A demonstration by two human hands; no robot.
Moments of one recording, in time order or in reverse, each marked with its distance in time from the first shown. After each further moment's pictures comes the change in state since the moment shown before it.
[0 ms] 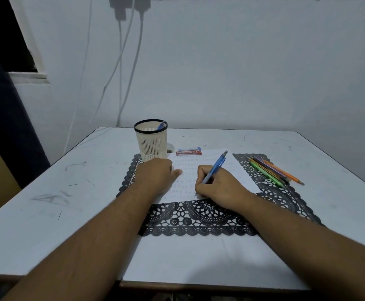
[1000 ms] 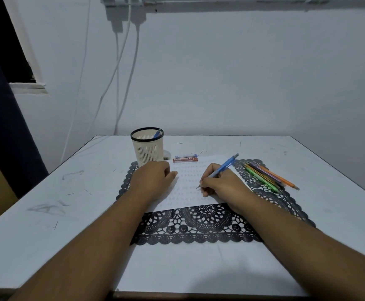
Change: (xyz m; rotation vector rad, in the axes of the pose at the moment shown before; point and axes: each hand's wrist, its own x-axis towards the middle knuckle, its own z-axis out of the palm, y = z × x) left_hand -0.004 0.001 -0.013 -0.167 0.105 -0.005; right_hand 0.018 0.014 -0.013 0.378 0.132 0.189
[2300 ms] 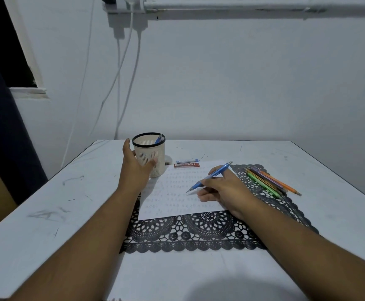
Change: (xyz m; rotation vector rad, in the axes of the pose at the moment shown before) left_hand 0.034 -0.050 0.007 -0.849 0.242 -0.252; right_hand 0.005 0.001 0.000 0.252 0.030 0.026
